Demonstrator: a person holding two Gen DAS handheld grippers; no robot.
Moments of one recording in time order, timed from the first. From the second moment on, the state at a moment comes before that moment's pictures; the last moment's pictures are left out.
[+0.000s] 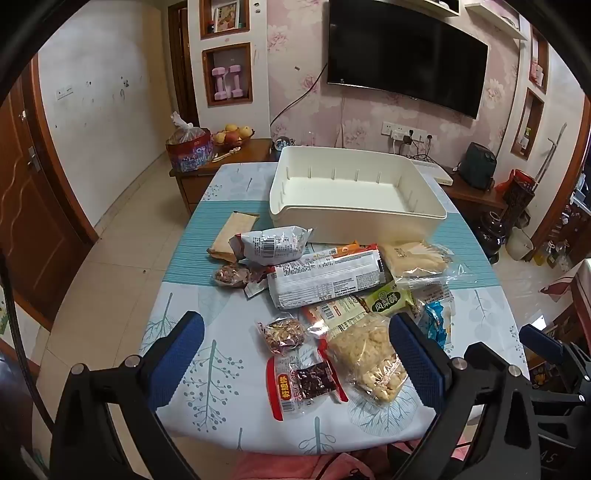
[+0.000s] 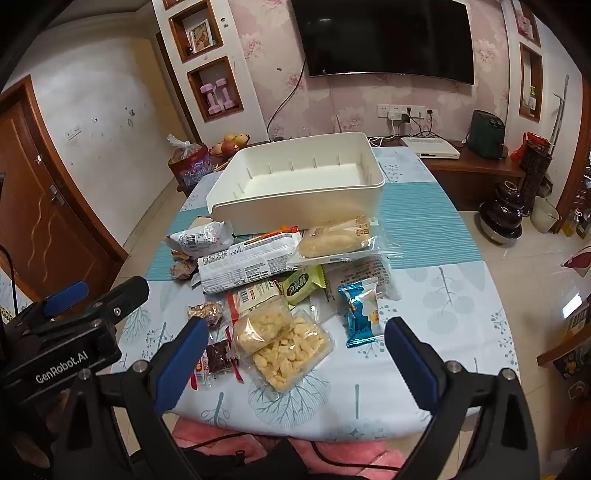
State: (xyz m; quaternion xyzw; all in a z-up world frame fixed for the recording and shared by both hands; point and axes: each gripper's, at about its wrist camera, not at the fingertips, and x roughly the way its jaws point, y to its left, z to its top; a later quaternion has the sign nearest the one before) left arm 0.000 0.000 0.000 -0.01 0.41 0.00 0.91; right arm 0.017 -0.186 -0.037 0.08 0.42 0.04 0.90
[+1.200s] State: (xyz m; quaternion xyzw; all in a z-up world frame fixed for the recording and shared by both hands) left arm -0.006 0.000 0.000 -0.02 0.41 -0.01 0.91; right arm 0.016 -0.186 -0.038 0.08 0.42 0.04 0.90
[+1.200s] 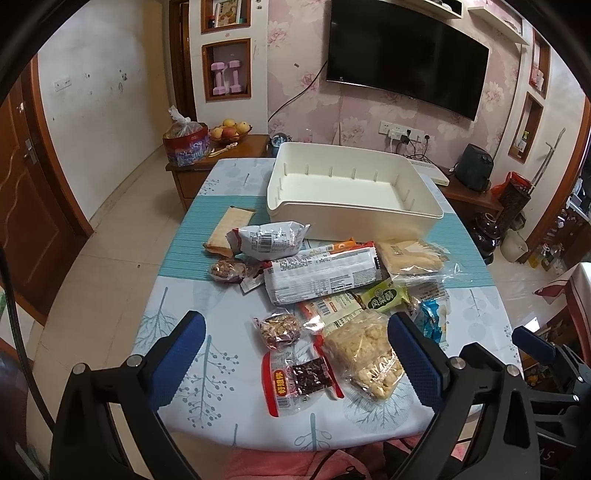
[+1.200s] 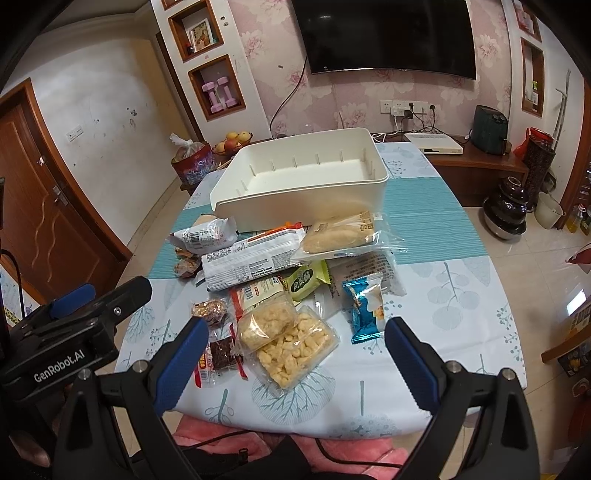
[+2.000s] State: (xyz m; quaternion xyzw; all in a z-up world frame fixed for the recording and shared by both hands) left arm 0.011 0.024 -0.047 -0.02 0.51 -0.08 0.86; right arm 0.020 -0.179 -0.060 0.06 0.42 0.08 0.90
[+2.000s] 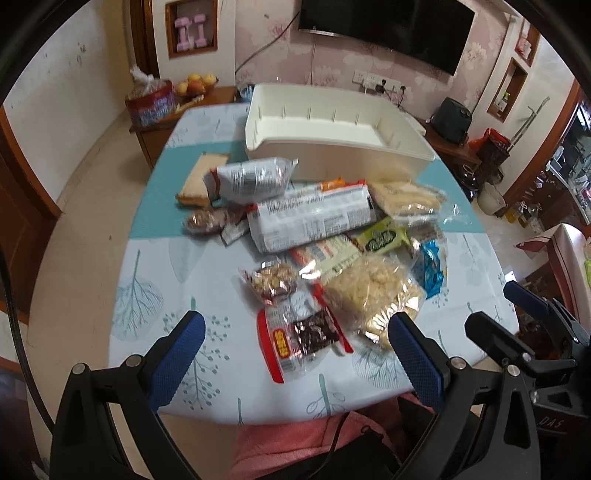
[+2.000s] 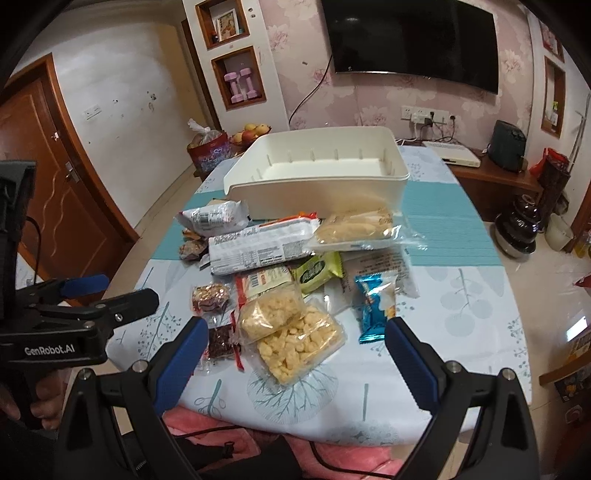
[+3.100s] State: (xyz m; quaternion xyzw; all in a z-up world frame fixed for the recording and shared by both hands) left arm 0.055 0.005 -0.162 0.00 0.64 -0.07 0.77; right arm 0.061 -0.198 -0.166 0.20 0.59 0.10 0.78
